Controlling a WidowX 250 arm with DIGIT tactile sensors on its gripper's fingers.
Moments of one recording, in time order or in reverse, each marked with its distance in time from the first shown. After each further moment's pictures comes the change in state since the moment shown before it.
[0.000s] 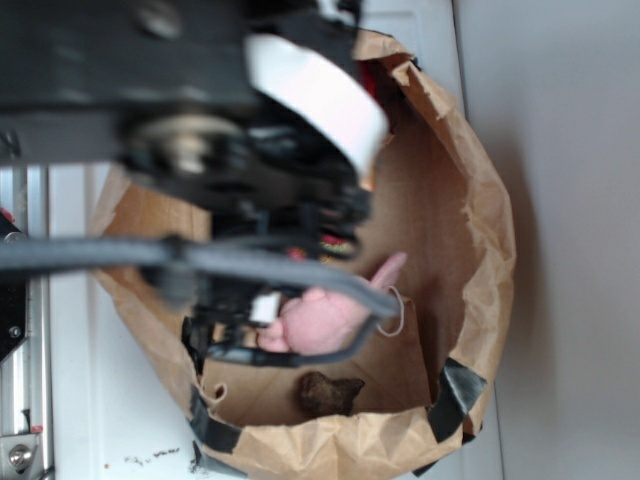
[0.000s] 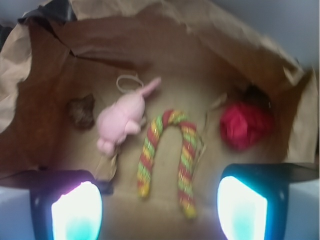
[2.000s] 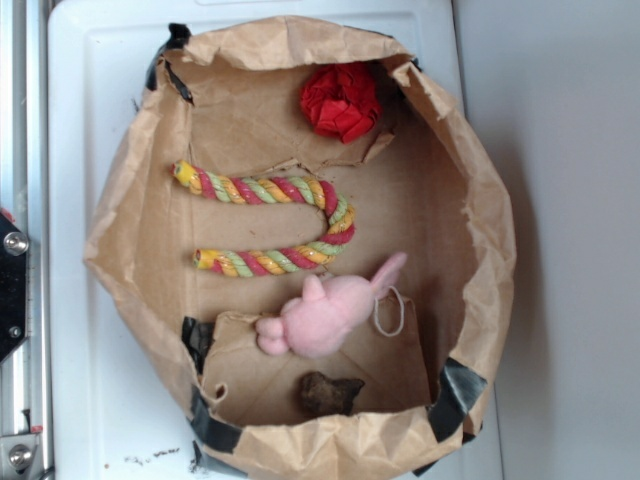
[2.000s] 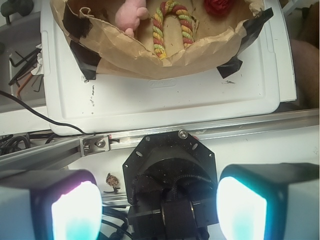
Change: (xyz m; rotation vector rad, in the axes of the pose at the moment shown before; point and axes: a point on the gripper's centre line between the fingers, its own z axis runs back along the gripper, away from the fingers) arm -0.132 -0.069 0.114 -0.072 0.132 0.277
